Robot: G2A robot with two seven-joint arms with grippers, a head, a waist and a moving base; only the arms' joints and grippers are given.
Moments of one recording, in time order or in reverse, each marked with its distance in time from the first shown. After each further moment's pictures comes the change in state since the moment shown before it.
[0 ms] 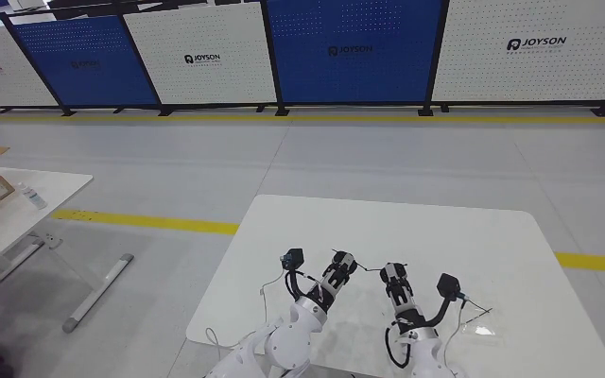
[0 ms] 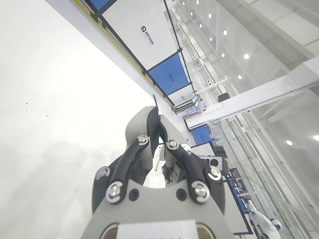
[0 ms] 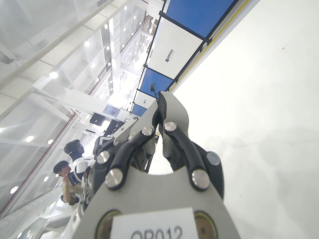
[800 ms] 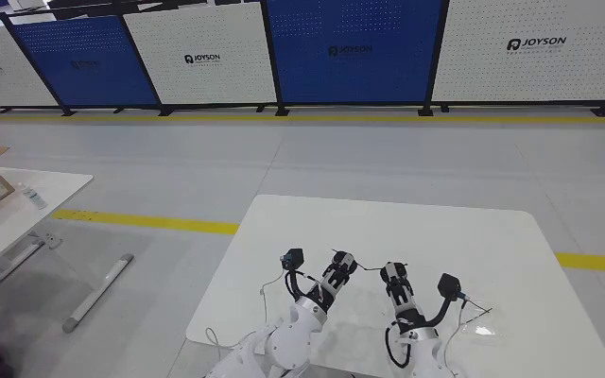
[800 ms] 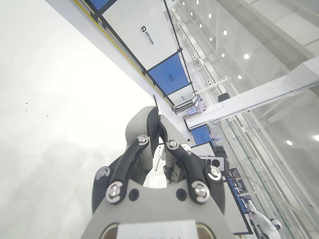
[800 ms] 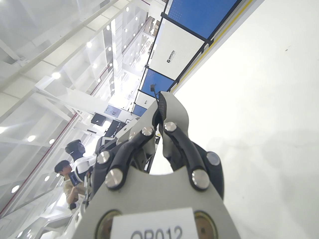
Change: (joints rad) left arm 0.000 0.000 0.000 0.000 0.000 0.000 0.000; right arm -0.007 -0.013 0.013 -0.001 -0.015 -0.012 0.004
